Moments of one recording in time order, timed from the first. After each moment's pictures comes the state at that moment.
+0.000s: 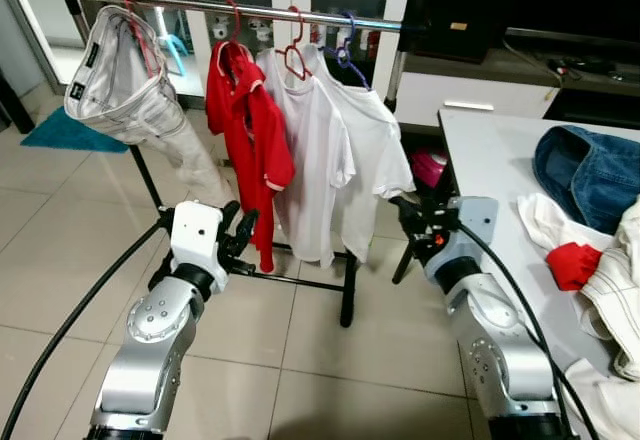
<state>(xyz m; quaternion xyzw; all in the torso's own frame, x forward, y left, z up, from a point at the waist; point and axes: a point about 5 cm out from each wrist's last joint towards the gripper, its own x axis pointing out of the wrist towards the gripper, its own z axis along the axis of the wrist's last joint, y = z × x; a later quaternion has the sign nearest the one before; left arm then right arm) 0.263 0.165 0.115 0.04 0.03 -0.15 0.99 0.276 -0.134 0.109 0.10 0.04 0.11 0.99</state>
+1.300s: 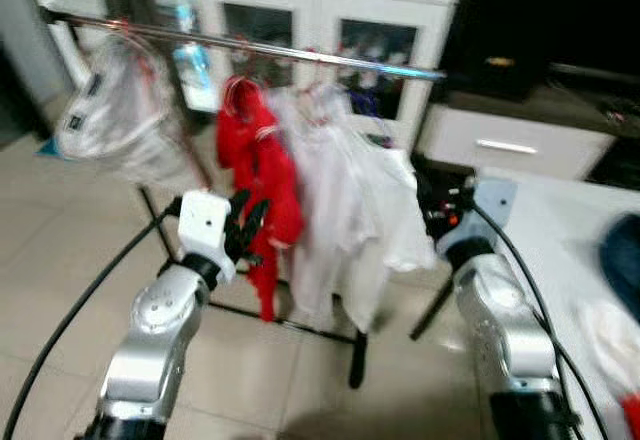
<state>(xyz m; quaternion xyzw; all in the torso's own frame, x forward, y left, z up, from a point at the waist) 0.269 0.161 0.125 0.04 0.00 -0.17 0.98 0.292 -0.137 0.122 0.08 -0.01 0.08 0.99</state>
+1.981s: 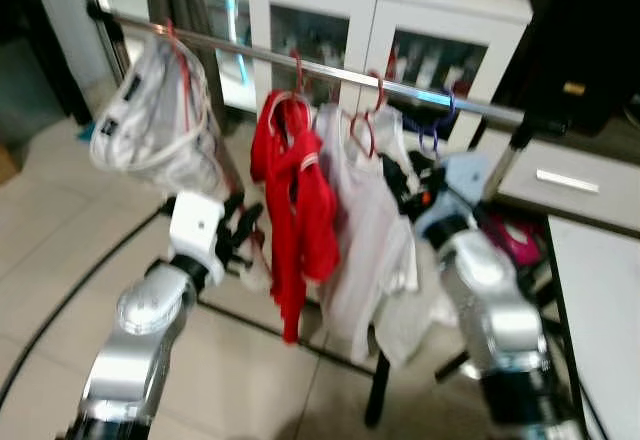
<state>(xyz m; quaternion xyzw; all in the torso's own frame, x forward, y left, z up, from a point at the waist) 0.268 0.164 0.128 0.07 0.01 -0.21 0.97 0.307 -0.124 0.152 0.05 -0.04 0.16 0.99</state>
